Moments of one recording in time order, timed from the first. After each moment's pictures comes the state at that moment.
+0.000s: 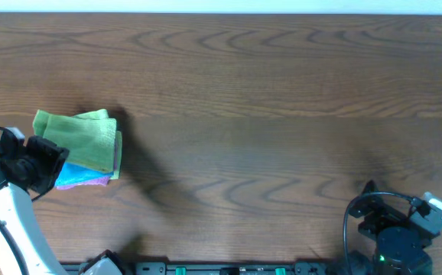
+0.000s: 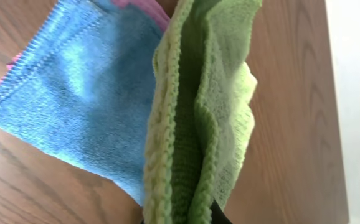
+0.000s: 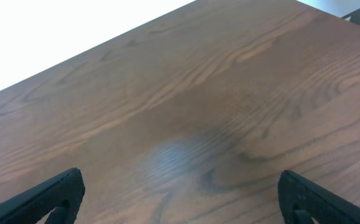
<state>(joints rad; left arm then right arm) 0.68 1.22 0.99 -0.93 0.49 -0.46 0.49 0.21 0.70 -1.12 0.73 0.72</state>
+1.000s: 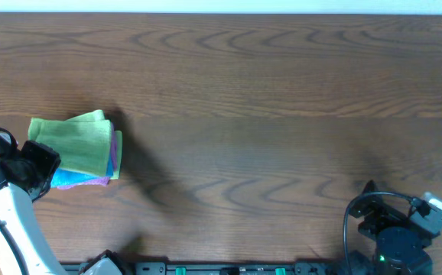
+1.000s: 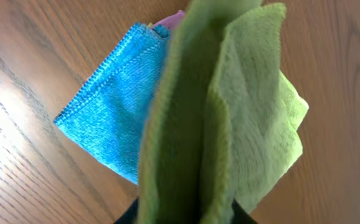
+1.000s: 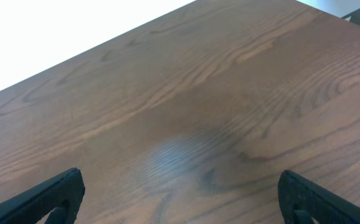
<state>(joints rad) 0.68 1.22 0.99 -0.93 0.32 -0.45 0.49 0.21 0.70 -1.12 0.73 0.72</state>
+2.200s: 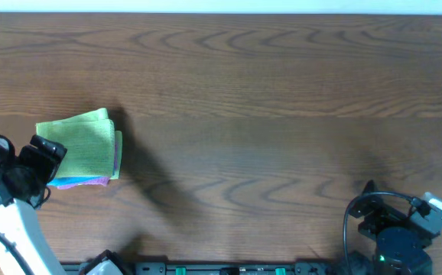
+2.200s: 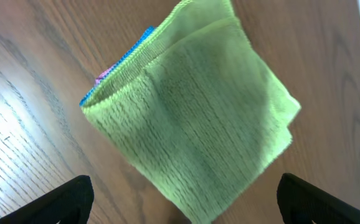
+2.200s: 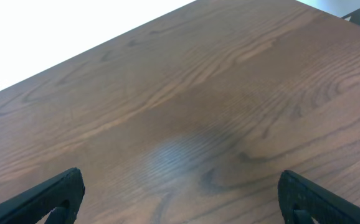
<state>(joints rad) 0.69 1.10 0.99 -0.99 0.30 -0.46 0.49 0.21 0.70 -1.12 0.73 0.72</state>
